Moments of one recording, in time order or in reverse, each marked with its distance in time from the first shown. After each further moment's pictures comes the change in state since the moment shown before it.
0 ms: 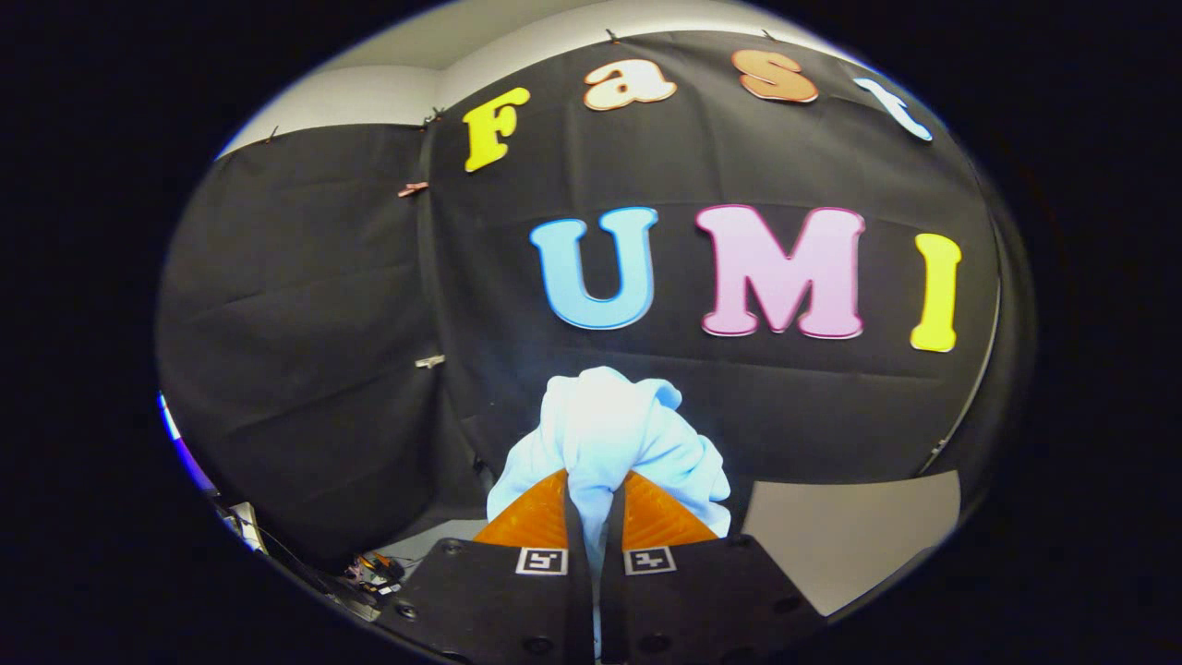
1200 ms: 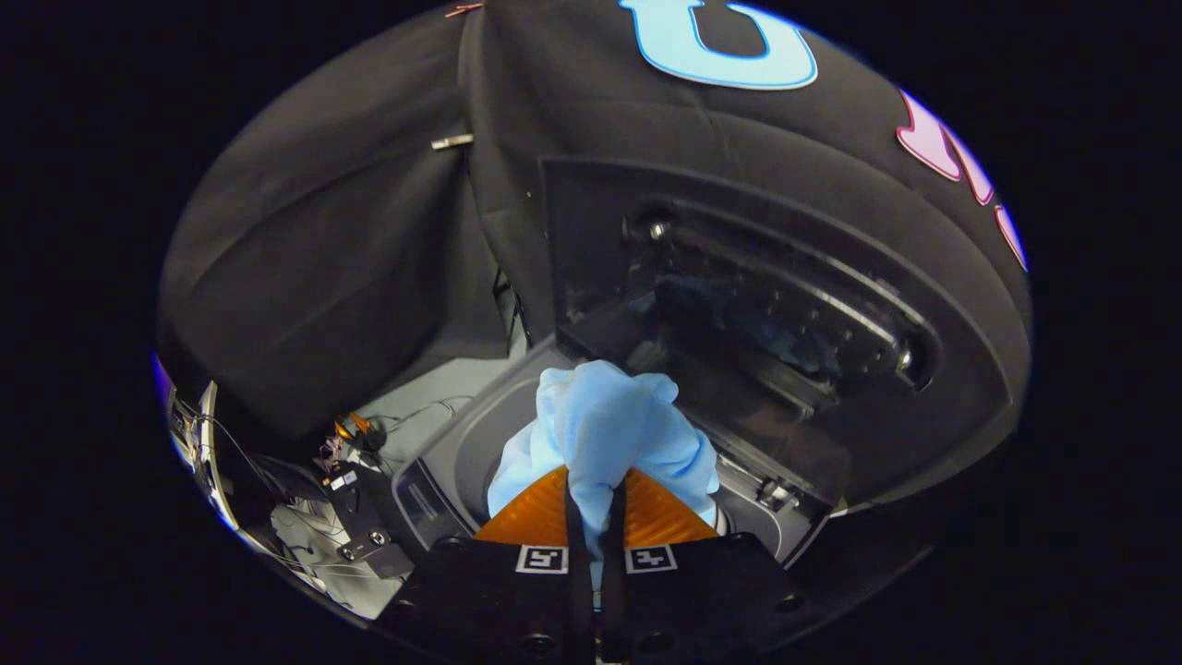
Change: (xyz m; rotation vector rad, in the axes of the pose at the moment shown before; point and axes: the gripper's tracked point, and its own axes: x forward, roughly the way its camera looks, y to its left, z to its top) arm 0.198 -0.010 -0.307 -0.187 0.669 0.069
